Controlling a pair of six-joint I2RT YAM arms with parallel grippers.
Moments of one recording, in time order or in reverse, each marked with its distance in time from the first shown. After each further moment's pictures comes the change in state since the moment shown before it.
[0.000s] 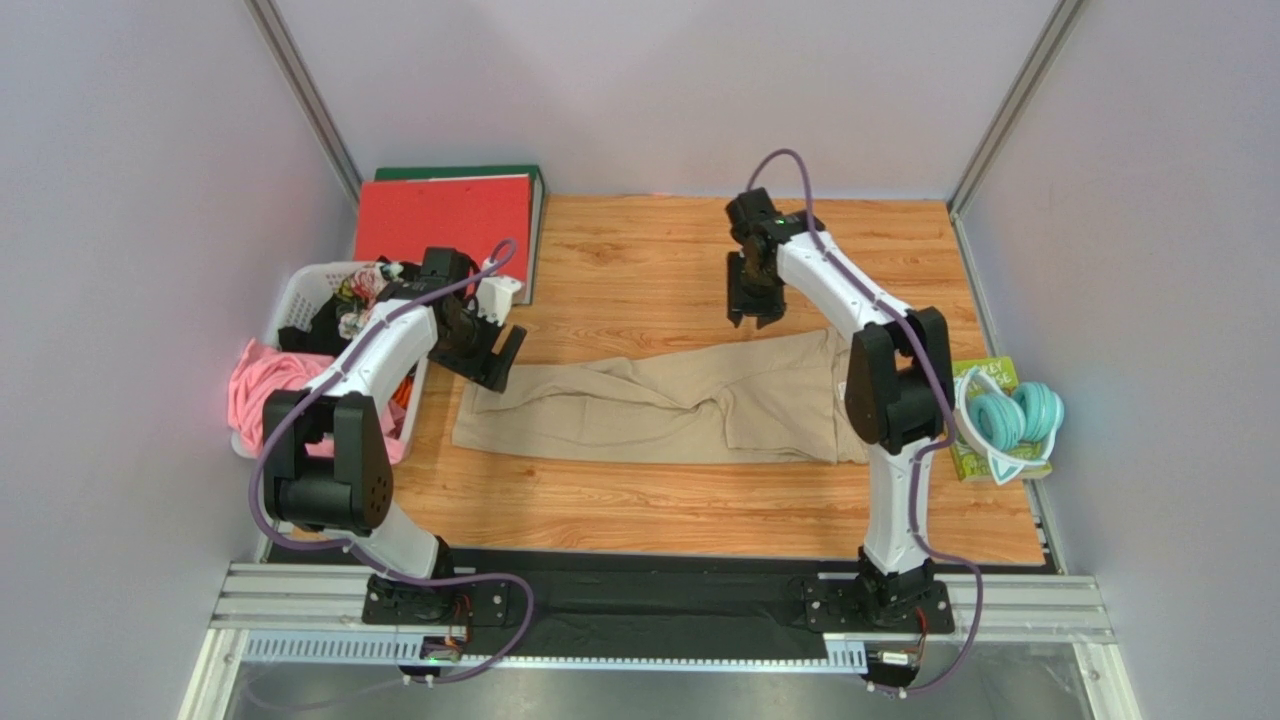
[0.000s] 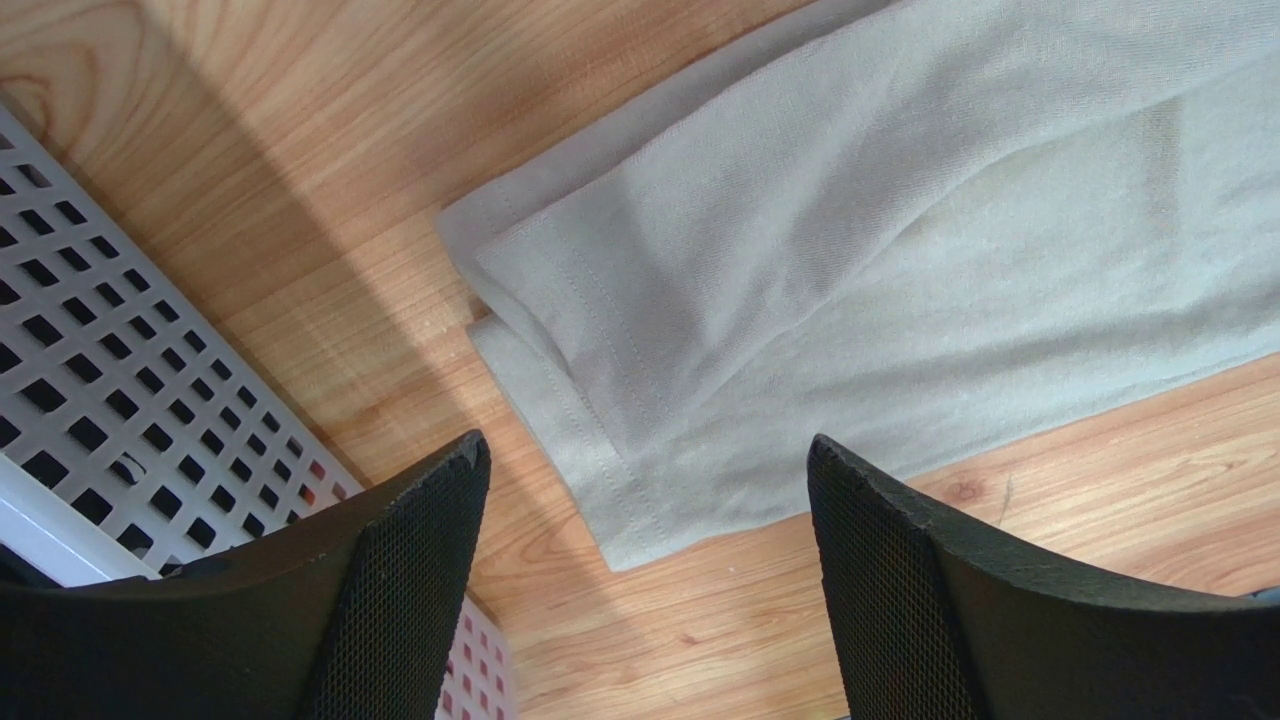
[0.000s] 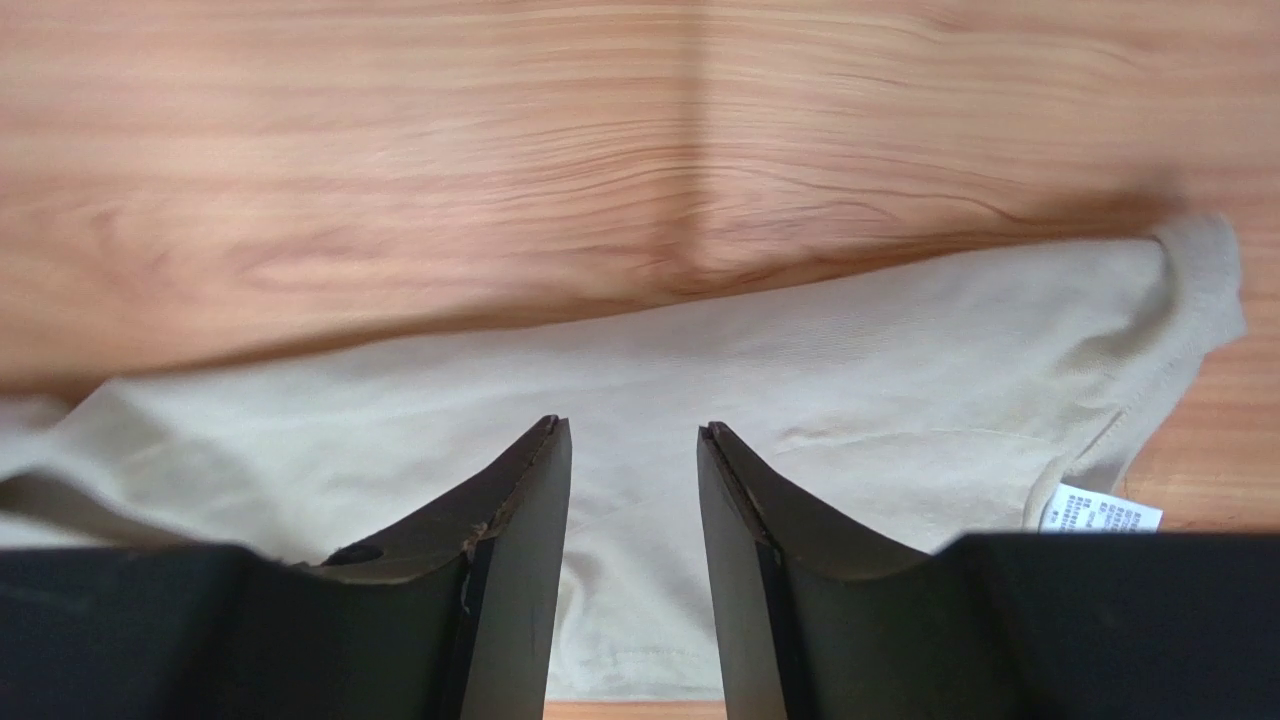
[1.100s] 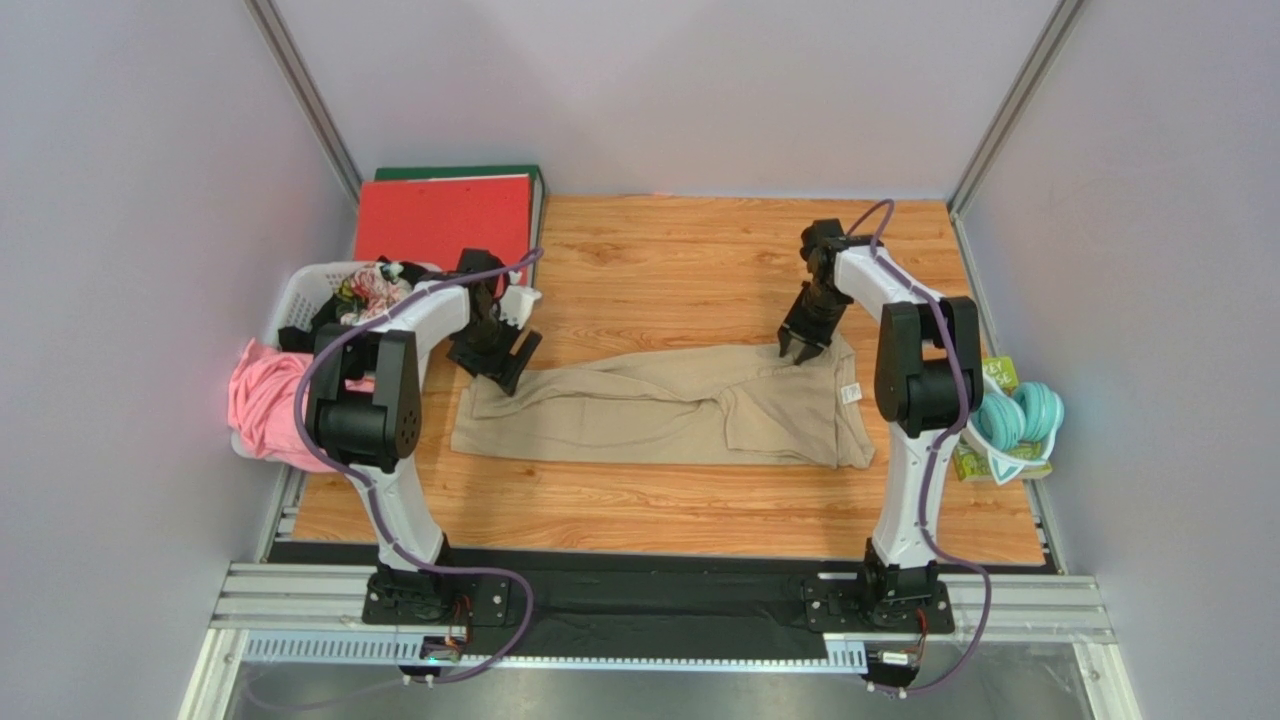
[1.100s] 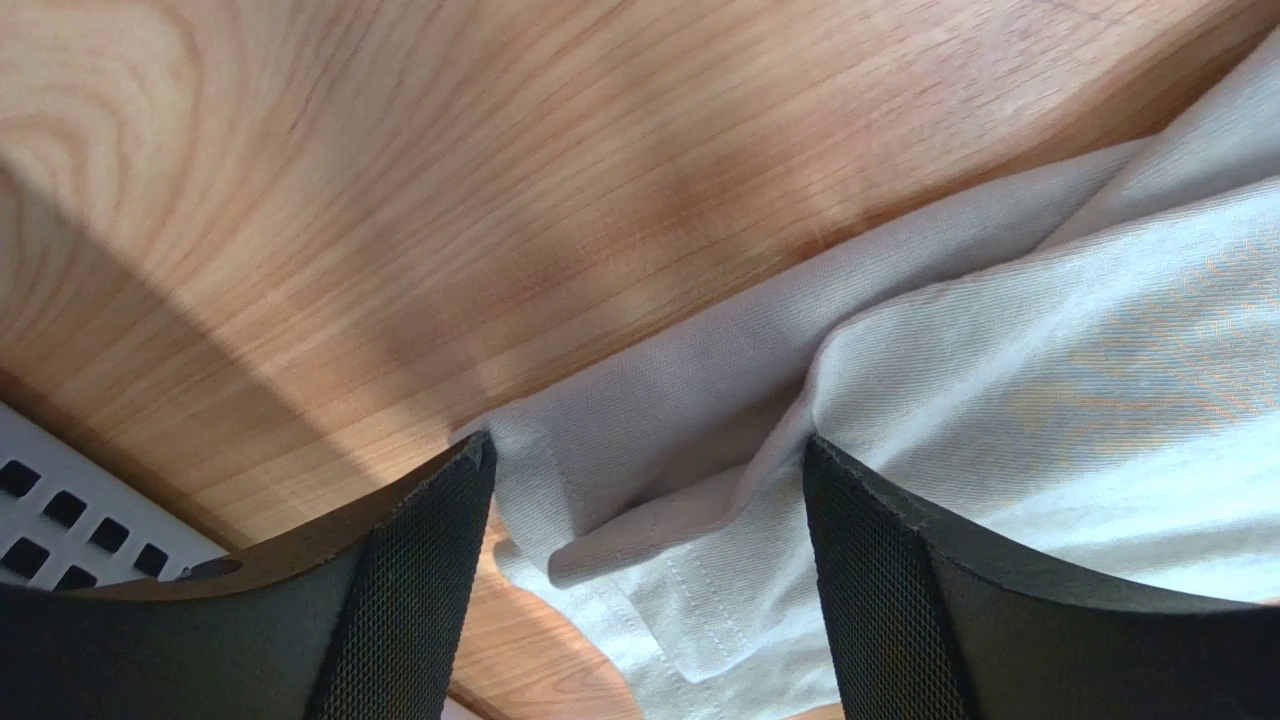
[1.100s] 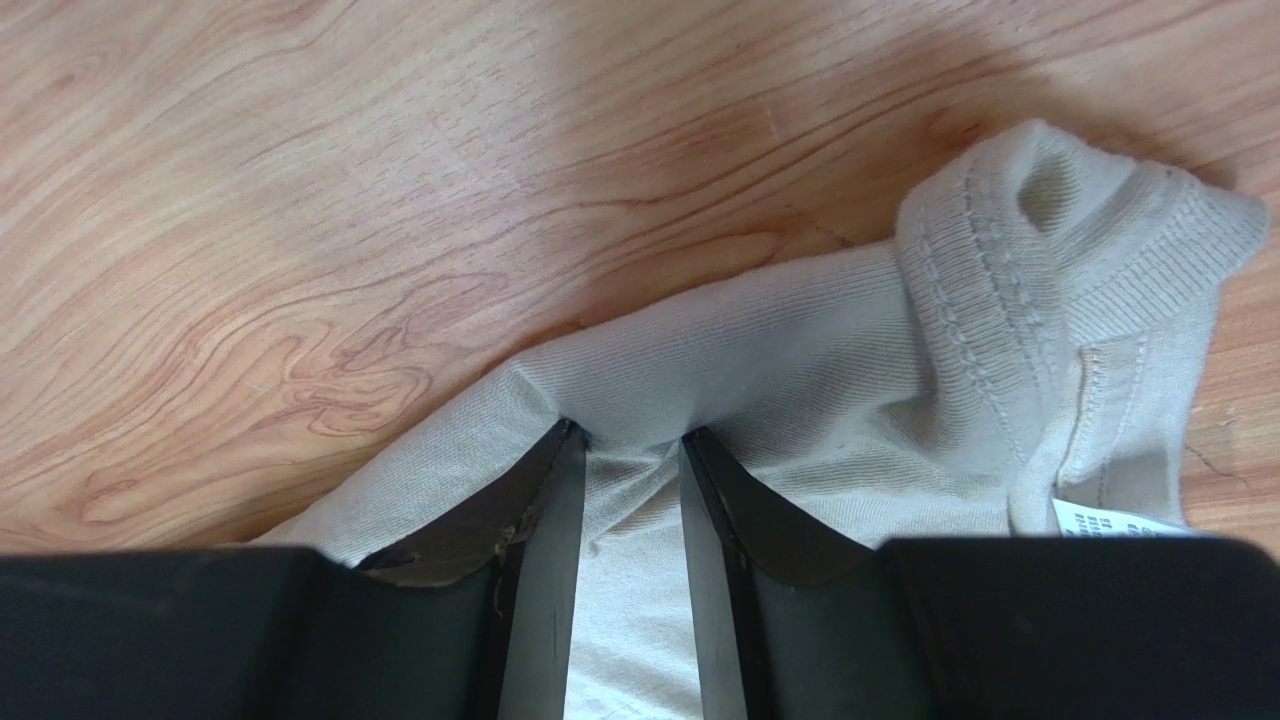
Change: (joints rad) left arm -0.038 0.296 0.106 0.056 -0.087 -0.003; right arm -0.253 0.046 -0.189 0.043 -0.132 0.293
